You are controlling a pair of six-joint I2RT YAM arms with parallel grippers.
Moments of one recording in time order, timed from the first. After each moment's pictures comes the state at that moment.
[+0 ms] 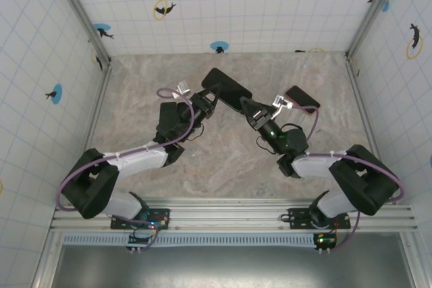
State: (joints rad) left arm -0.73 1.42 0.64 1.06 0.06 -1.31; right arm 0.72 1.45 0.40 1.46 -0.06 1.17
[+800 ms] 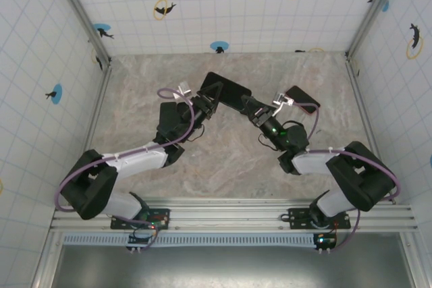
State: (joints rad) left arm -0.74 1.40 0.64 1.02 0.06 -1.31; right arm 0.66 1.48 0.42 1.46 -0.13 1.23
